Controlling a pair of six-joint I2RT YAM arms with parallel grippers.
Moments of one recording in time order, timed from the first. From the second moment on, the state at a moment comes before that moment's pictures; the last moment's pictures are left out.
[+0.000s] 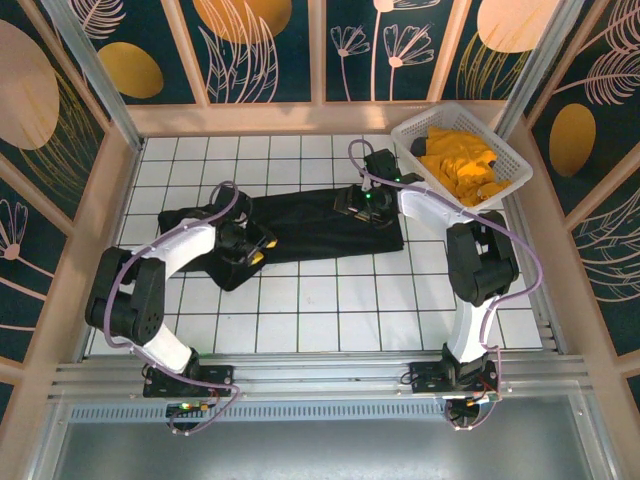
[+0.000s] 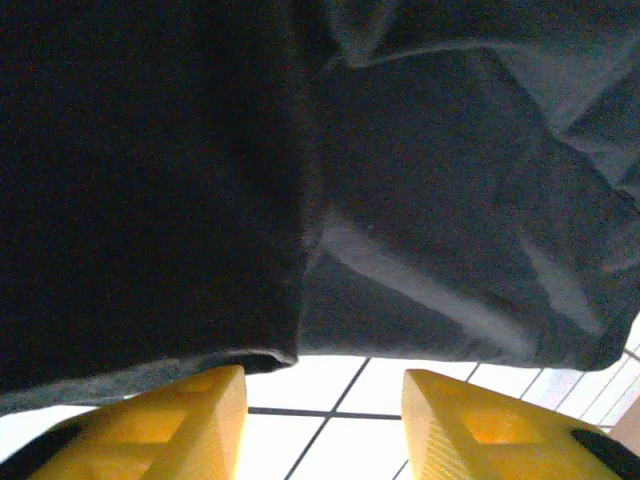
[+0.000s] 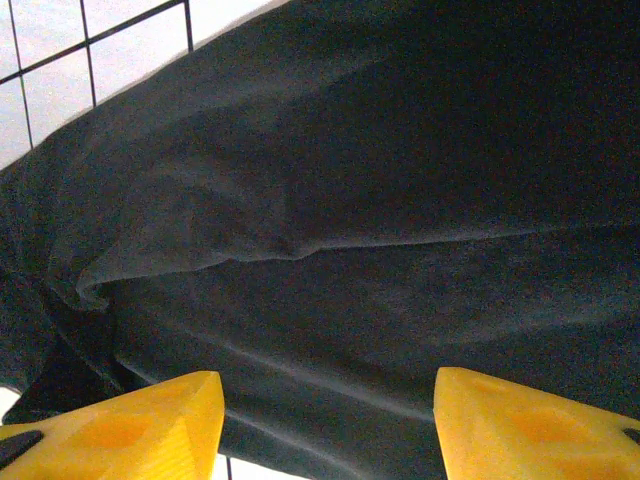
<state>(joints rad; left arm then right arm) -0.31 1.61 0.98 -0.52 0.36 -1.03 0.43 1.87 1.37 -0.50 -0.33 0.61</state>
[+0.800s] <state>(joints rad) -0.28 1.74 1.08 -0.68 0.18 -0.78 0.44 1.87 1.37 -0.48 -0.33 0.63</state>
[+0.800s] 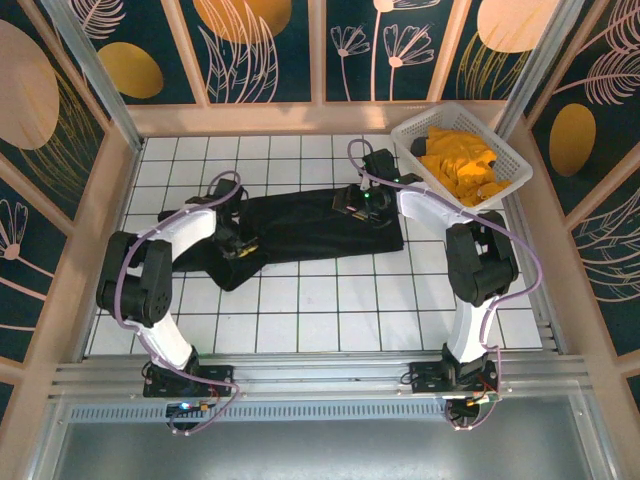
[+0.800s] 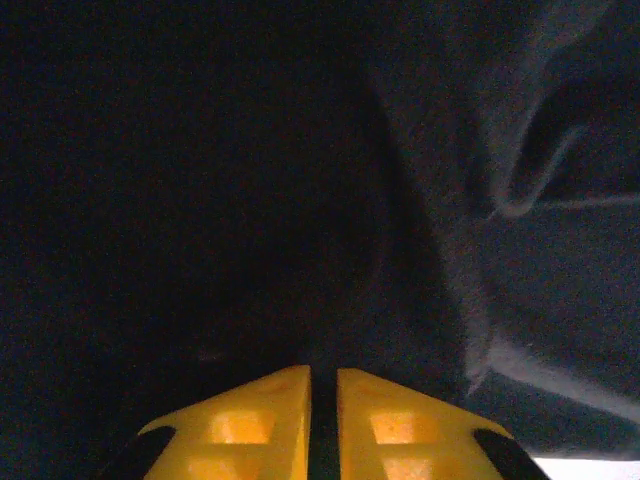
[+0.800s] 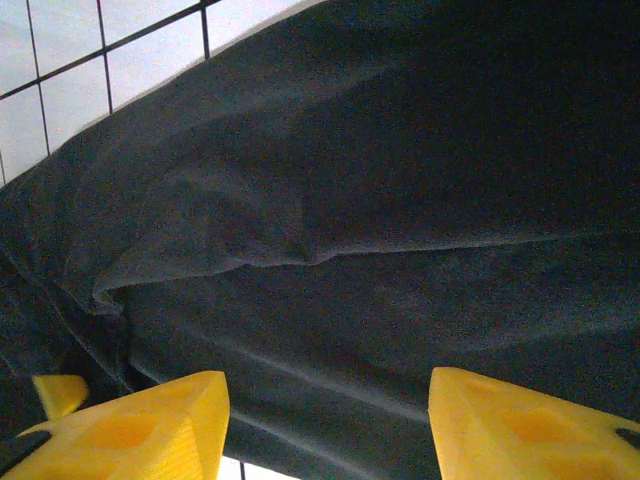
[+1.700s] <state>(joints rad) 0.15 1.55 1.02 -0.67 0.02 -0.66 0.36 2.13 1.57 -0.48 -0.33 0.63</state>
